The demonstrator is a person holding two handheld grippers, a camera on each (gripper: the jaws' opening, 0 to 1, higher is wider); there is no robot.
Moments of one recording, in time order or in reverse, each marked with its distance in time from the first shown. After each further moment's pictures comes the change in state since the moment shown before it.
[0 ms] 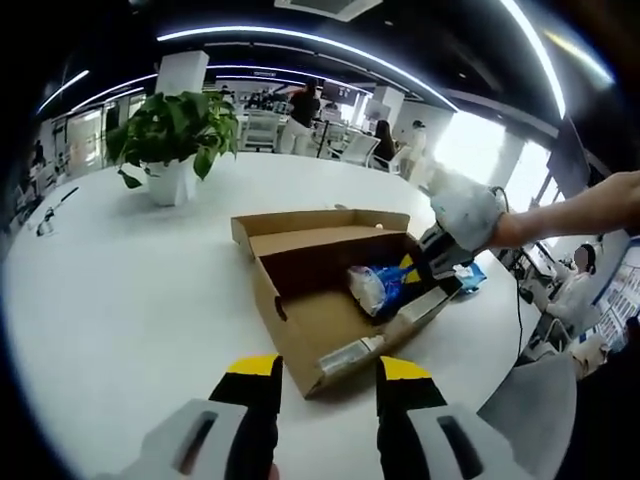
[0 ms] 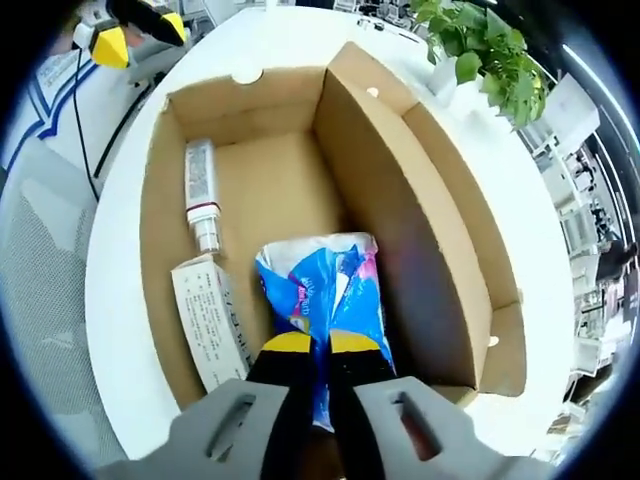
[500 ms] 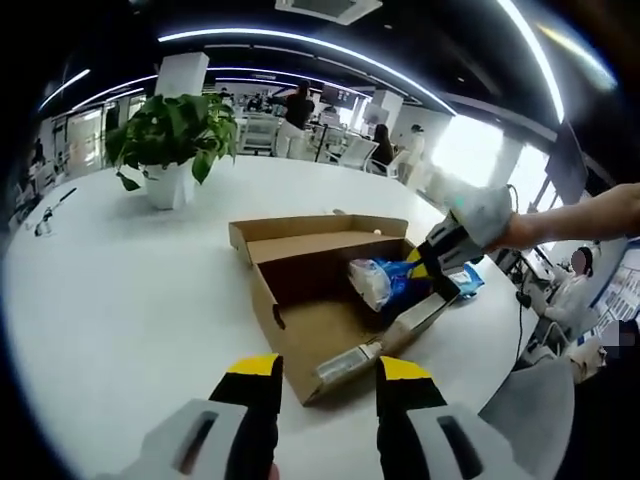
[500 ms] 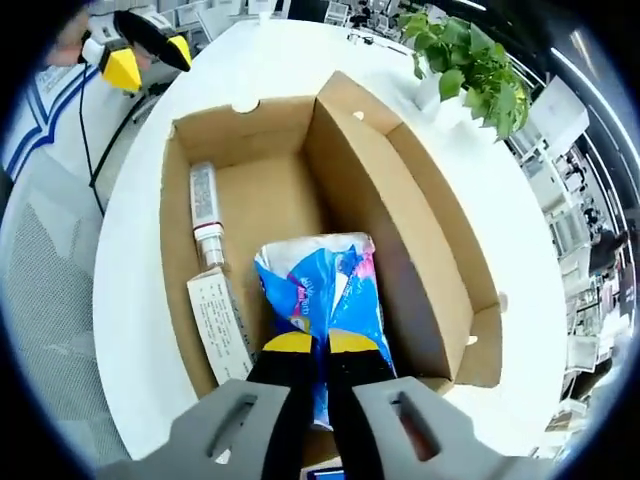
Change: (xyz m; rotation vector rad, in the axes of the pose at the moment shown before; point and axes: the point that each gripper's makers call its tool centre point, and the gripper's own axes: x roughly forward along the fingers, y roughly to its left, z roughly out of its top) left arm 0.004 -0.001 0.007 -0.003 -0.018 -0.015; right arm -0.026 -0.004 0.012 0.006 -0.047 -0.038
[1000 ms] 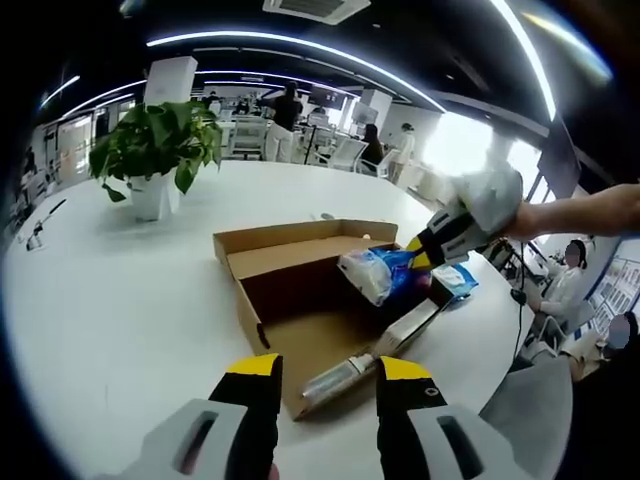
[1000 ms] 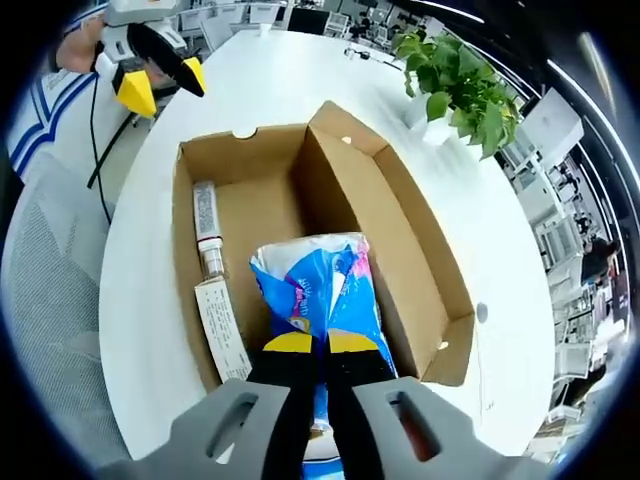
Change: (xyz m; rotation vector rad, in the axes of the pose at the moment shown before) left arm 0.011 -0.018 0.013 0.033 0.000 -0.034; right arm -0.029 -0.014 0.011 -0.032 -0.044 -0.035
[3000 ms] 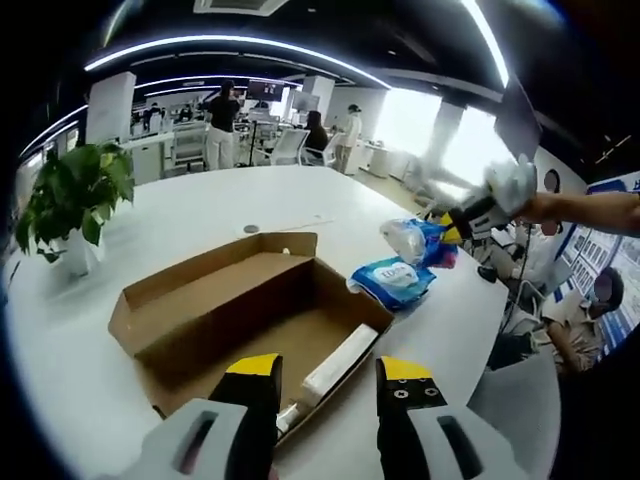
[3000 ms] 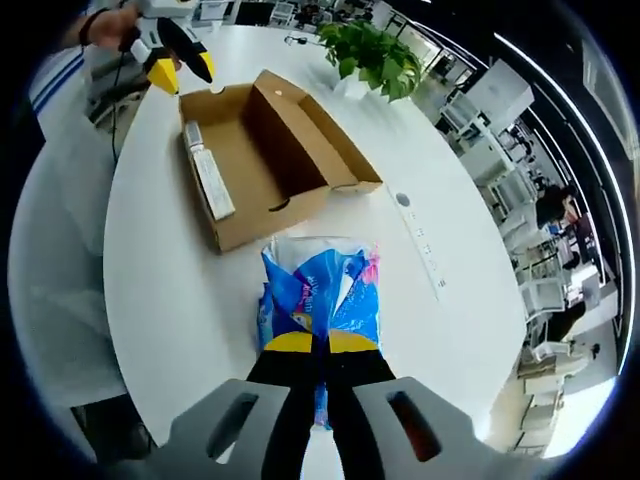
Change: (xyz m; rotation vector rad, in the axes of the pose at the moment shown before) left arm 0.061 -0.108 0.037 0.173 0.062 -0.162; right arm -0.146 -0.018 -0.182 0.155 0.090 -0.190
